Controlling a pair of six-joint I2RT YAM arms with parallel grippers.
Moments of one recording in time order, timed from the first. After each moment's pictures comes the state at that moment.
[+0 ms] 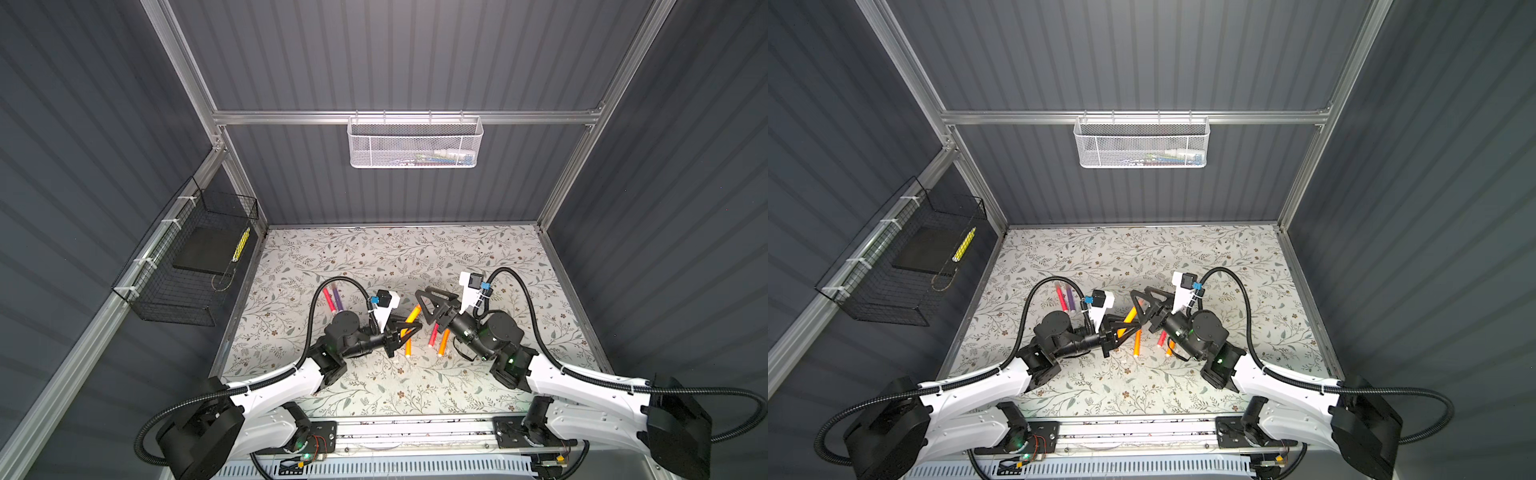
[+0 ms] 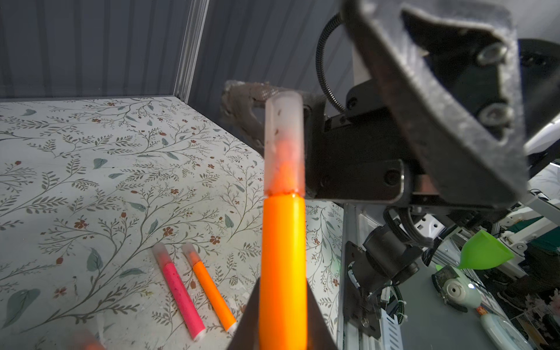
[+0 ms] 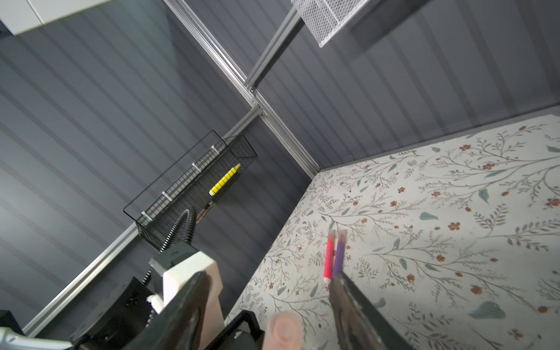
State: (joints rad) left arm -0.82 1.15 0.43 0.65 0.49 -0.40; right arm 0.92 1.09 0.50 0.72 0.11 0.71
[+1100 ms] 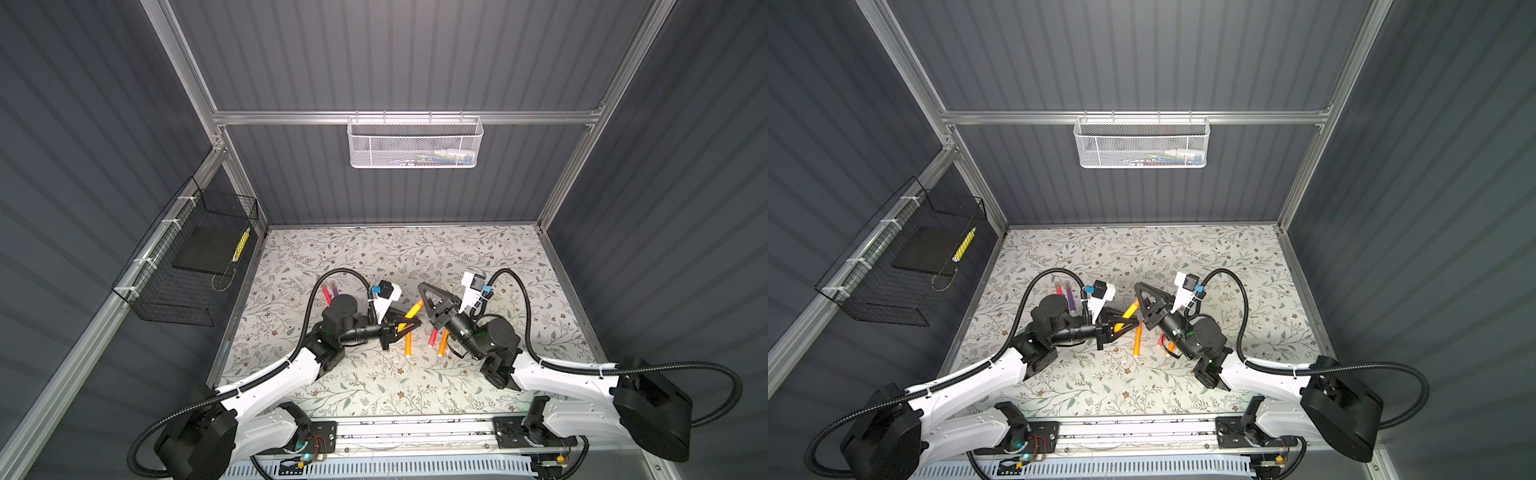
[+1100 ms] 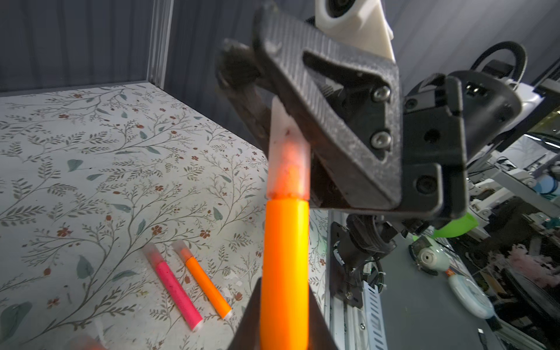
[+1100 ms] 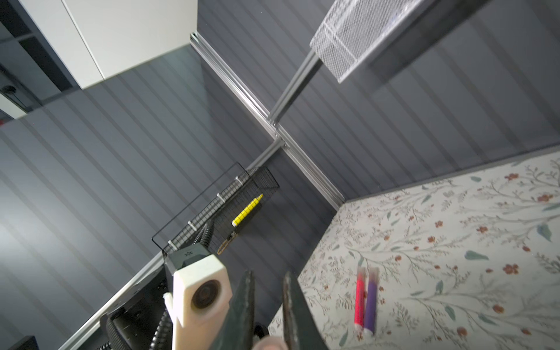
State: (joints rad) left arm -0.70 1.15 0.60 0.42 0.71 -0.34; right arm 0.95 1.23 0.44 1.13 0.15 0.73
